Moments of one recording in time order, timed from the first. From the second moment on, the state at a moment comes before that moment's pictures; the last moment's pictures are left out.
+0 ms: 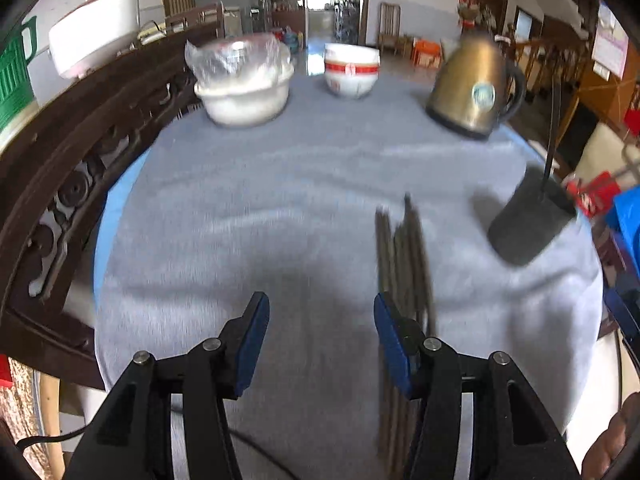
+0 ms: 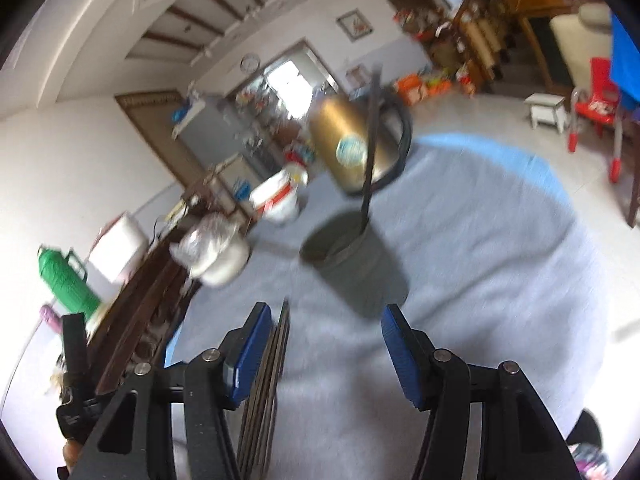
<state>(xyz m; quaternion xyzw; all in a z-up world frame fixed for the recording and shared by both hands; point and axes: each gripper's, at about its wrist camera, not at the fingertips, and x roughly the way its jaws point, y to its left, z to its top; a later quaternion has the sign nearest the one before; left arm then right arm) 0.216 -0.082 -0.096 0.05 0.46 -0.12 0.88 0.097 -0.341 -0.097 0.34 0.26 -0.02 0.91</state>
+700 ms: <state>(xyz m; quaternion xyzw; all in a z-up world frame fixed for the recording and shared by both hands) 0.189 -0.092 -0.128 0.06 0.43 -0.17 0.88 0.102 -0.323 -0.141 0.32 0.25 0.04 0.91</state>
